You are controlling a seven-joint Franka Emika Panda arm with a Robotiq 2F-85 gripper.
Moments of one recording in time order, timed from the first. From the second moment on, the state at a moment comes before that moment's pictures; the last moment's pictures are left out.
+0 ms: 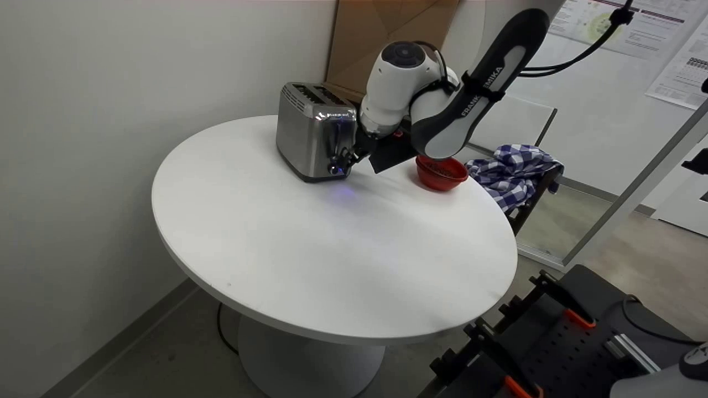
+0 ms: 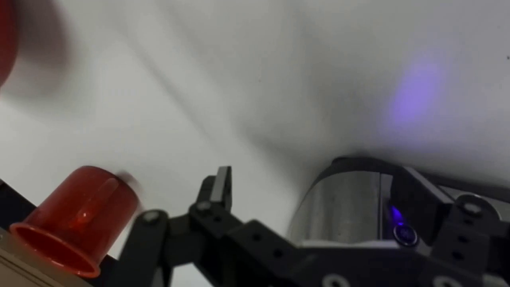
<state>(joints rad) 0.01 0.79 -0.17 -1.86 -1.17 3.01 1.02</state>
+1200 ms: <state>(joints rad) -0.32 0.67 0.26 -2.10 -0.69 2.81 0.58</state>
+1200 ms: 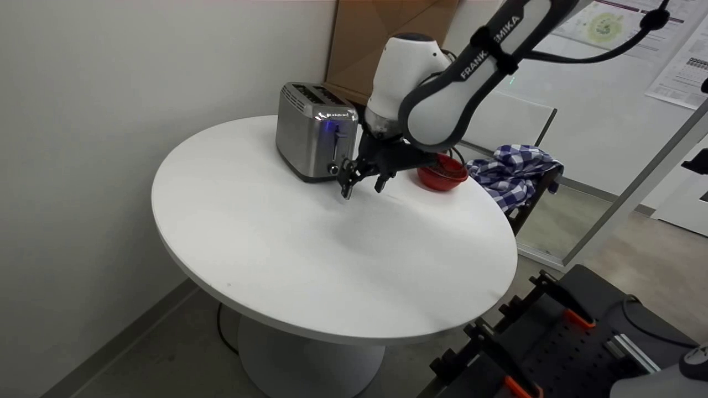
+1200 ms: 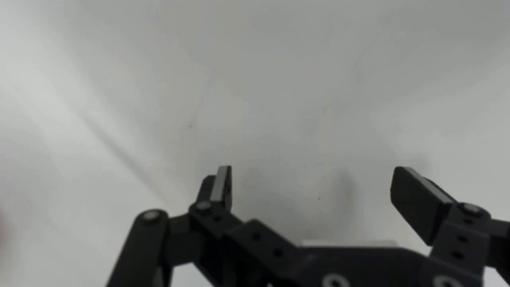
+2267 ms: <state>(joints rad) -0.10 0.05 0.13 -2.27 -0.10 2.31 0.00</state>
